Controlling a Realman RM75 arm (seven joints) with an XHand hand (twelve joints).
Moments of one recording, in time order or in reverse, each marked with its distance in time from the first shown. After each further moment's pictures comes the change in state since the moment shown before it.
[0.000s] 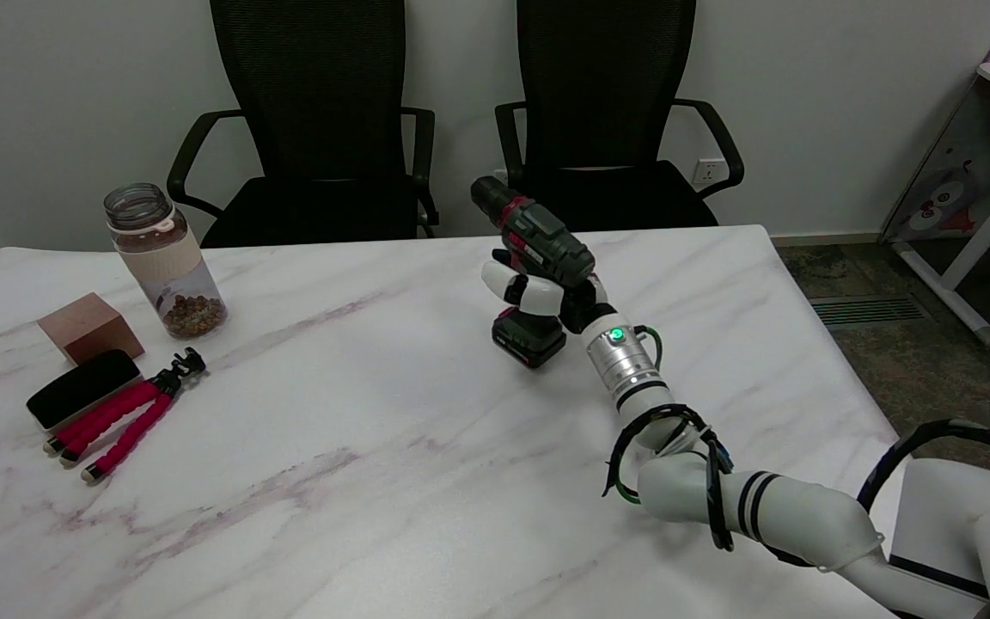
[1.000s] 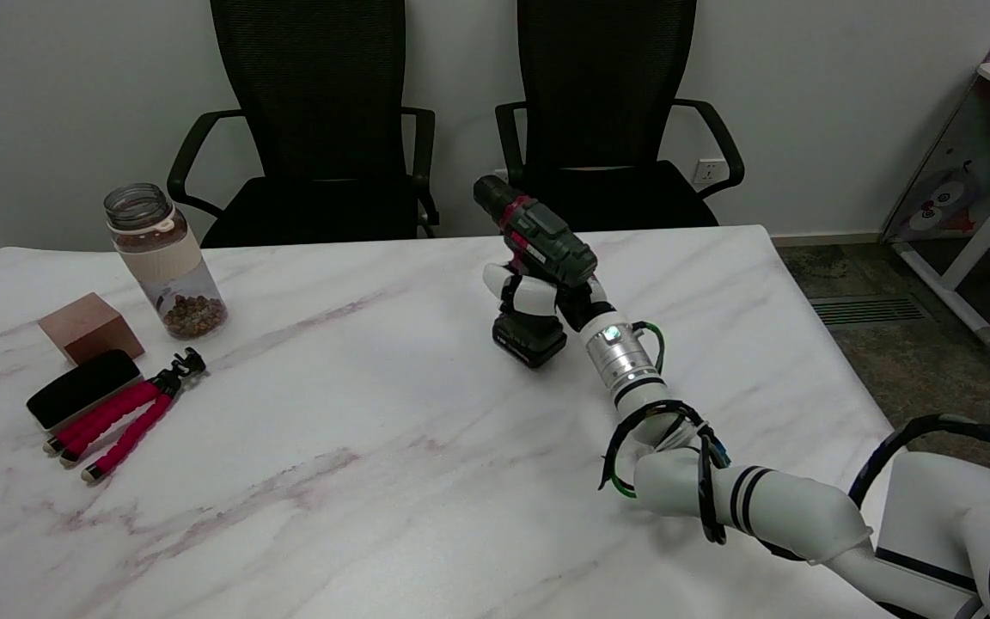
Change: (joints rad) arm 0.026 -0.023 -0.001 0.064 -0.003 -0.007 -0.093
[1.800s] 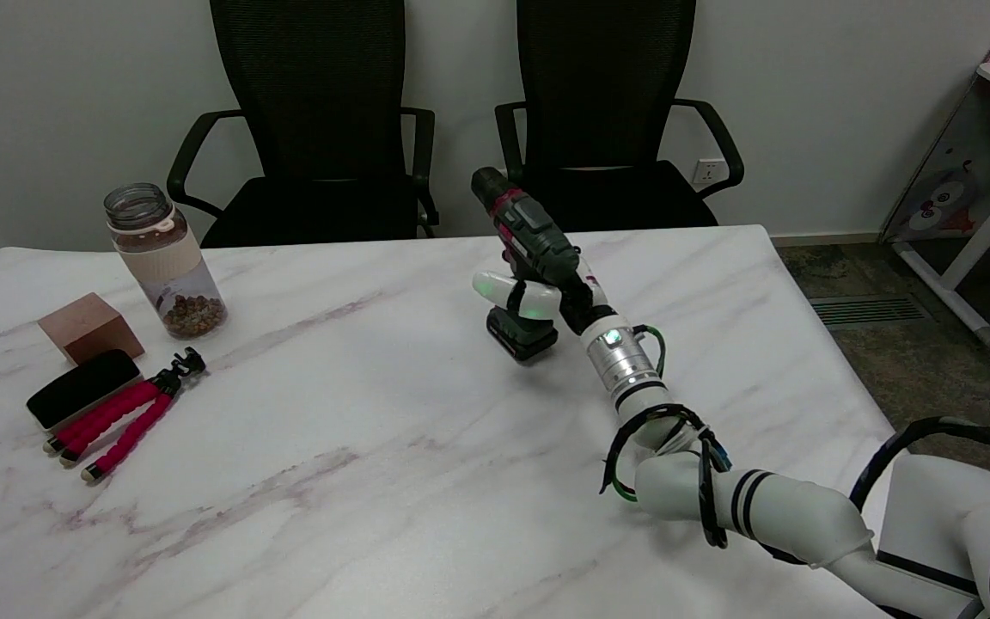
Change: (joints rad) arm -0.007 -0.001 -0.003 0.003 -0.001 0.009 0.003
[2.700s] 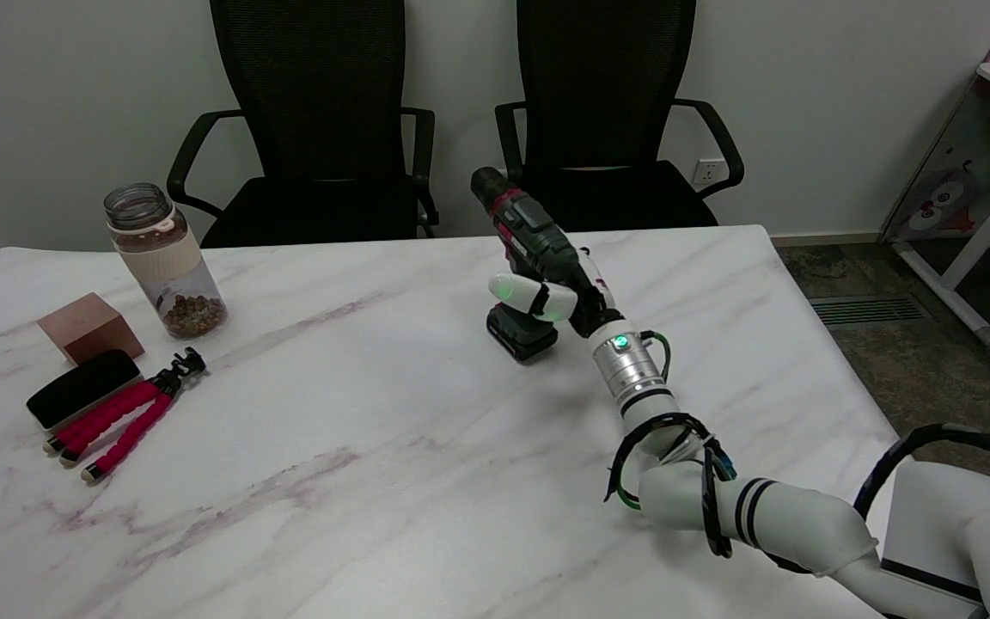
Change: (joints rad) arm -0.020 0.002 -0.003 0.005 -0.006 0.059 0.060
